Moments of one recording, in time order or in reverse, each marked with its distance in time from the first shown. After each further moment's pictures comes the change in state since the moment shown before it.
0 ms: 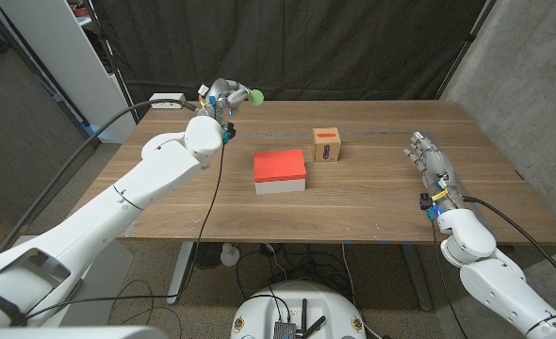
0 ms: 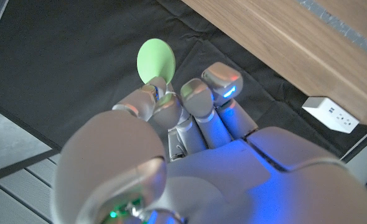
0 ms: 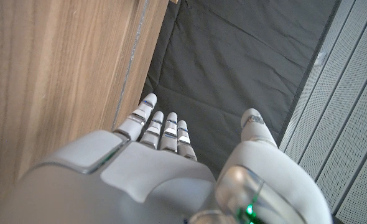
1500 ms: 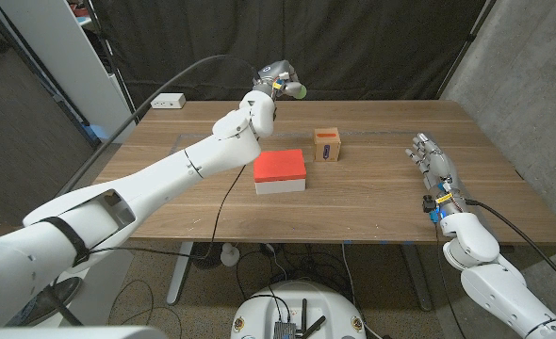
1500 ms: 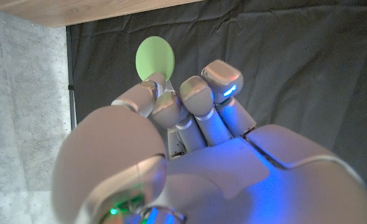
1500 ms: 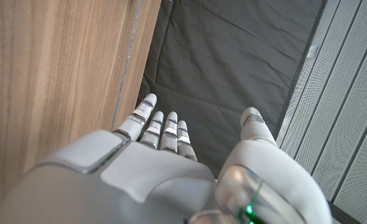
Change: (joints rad) left arm -0.384 -0.187 0.439 0.211 0.675 0.152 -0.399; left_hand 0.025 -0.012 -0.015 0.001 0.003 0.000 0.000 0.000 0.000 -0.002 0.005 0.008 0.018 0.004 -0.004 -0.001 0.019 -0.016 0.006 0.011 0.000; right arm -0.007 0.016 0.009 0.044 0.036 0.069 0.052; right_hand 0.015 0.001 0.000 0.000 0.000 0.000 0.000 0.000 0.000 0.005 0.006 0.000 -0.002 0.000 0.000 0.000 0.000 0.000 0.000 0.000 -0.002
